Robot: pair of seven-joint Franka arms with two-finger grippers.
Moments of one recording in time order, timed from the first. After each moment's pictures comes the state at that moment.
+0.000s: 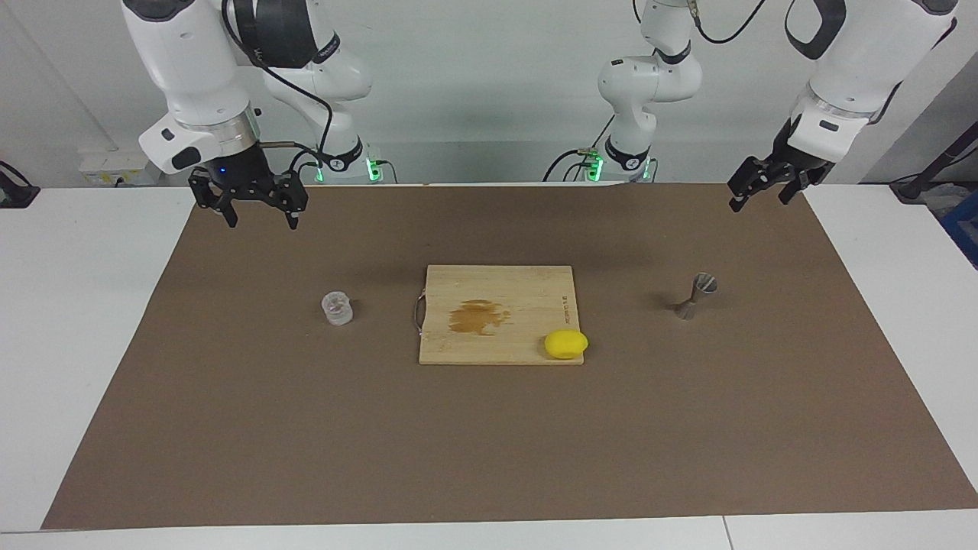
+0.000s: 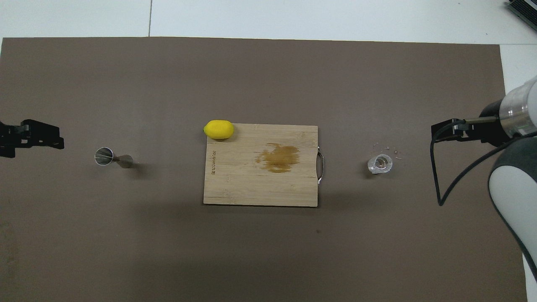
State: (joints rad) left arm -0.03 -0.07 0.01 -1.68 -0.02 1.59 -0.13; right arm 0.03 -0.03 0.05 -1.68 -0.06 1.67 0.12
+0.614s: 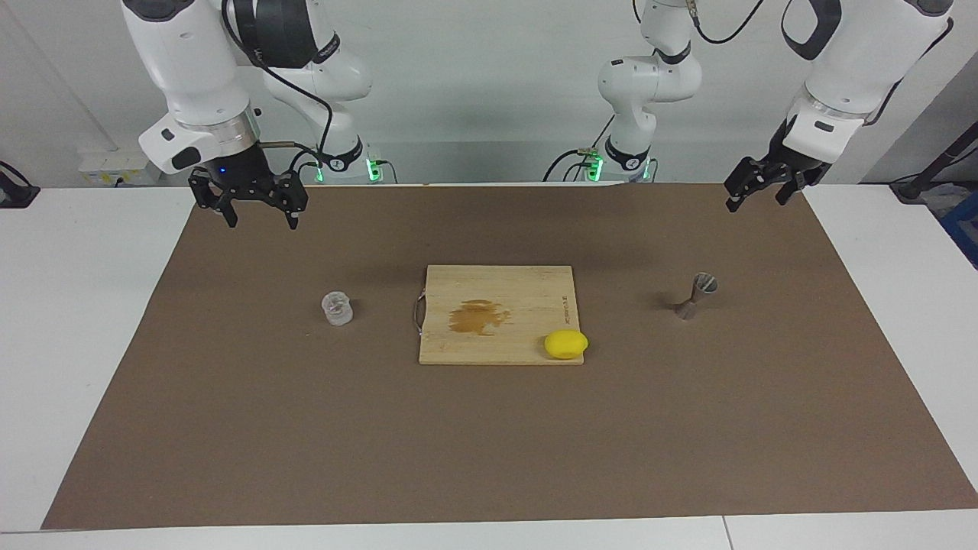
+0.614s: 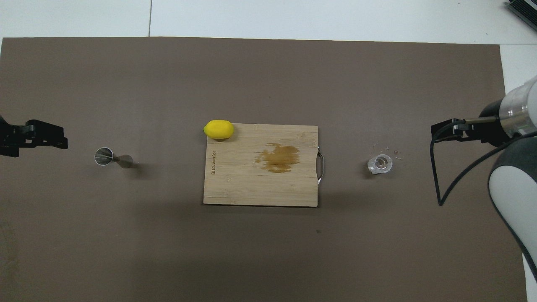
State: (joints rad) left arm -0.03 -0.07 0.00 -1.68 -0.02 1.60 -0.13; right arm 0.03 -0.03 0.05 -1.68 -0.06 1.67 0.12
